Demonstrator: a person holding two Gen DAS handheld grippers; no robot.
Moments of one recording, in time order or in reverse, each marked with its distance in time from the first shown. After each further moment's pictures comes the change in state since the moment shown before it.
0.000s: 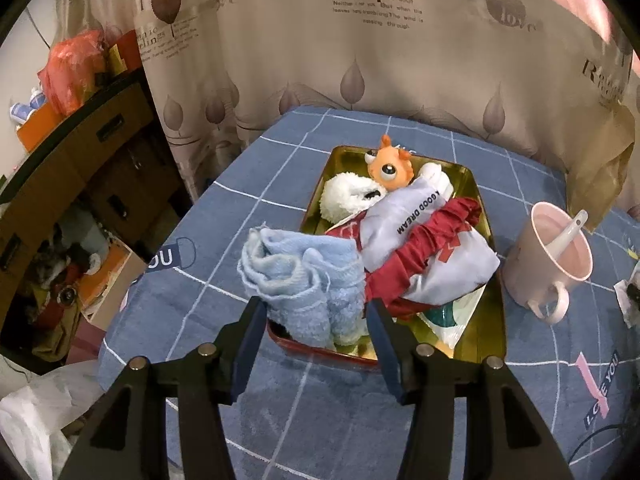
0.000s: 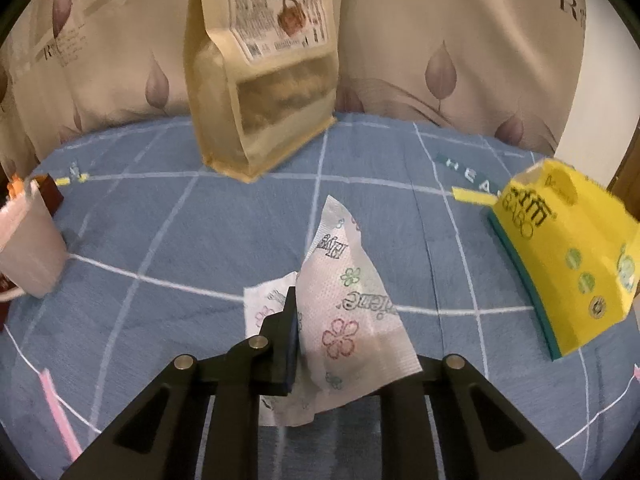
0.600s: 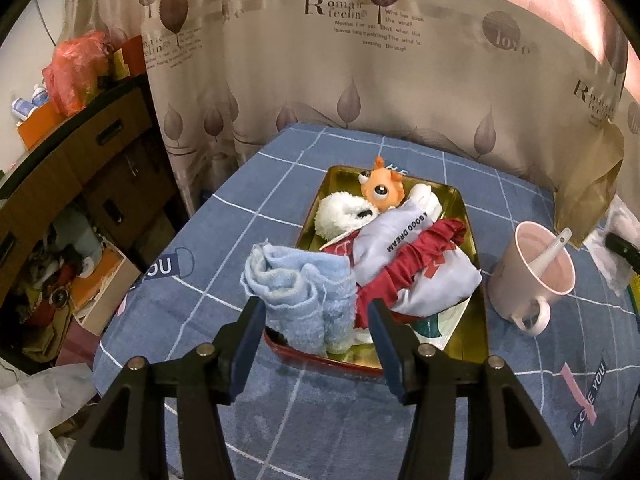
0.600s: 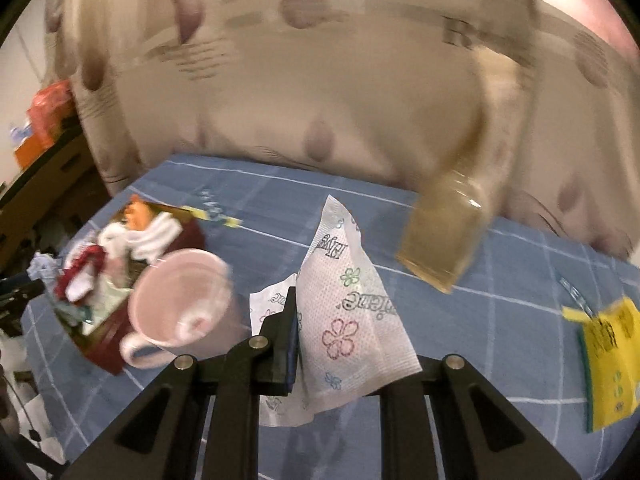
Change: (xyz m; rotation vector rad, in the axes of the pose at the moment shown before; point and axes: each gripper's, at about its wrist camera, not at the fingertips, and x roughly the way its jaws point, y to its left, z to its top) left arm -0.016 0.002 0.001 -0.026 -0.060 -0.029; right arm -0.060 0.146 0.072 -0.186 -0.094 0.272
